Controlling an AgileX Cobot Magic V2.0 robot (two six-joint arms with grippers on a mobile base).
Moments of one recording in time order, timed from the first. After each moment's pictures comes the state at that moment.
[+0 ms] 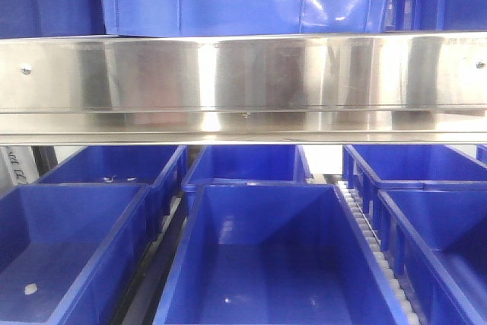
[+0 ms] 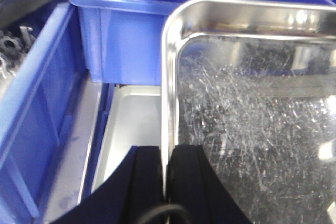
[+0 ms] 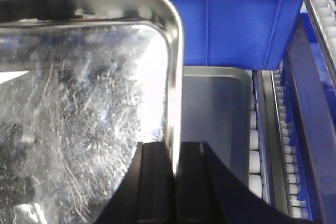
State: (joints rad) left arm -0.77 1.36 -1.67 0.70 1.06 -0.81; right arm 0.70 1.39 -1.73 -0.44 1.12 0.73
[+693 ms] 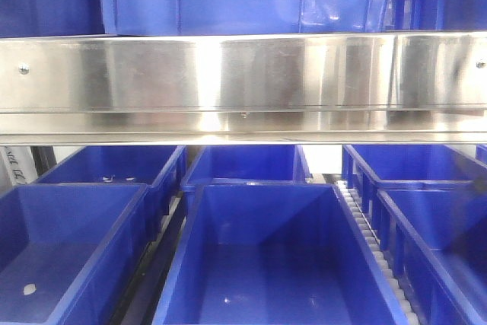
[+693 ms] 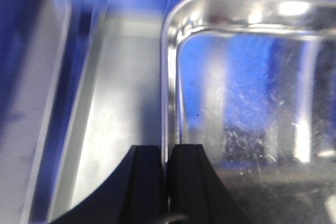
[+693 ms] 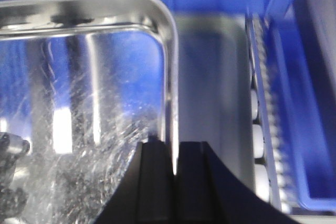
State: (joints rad) left arm -0.45 1.75 -1.67 0.24 0.86 -0.51; right arm 0.46 1.77 -1.74 -0.25 0.98 0.62
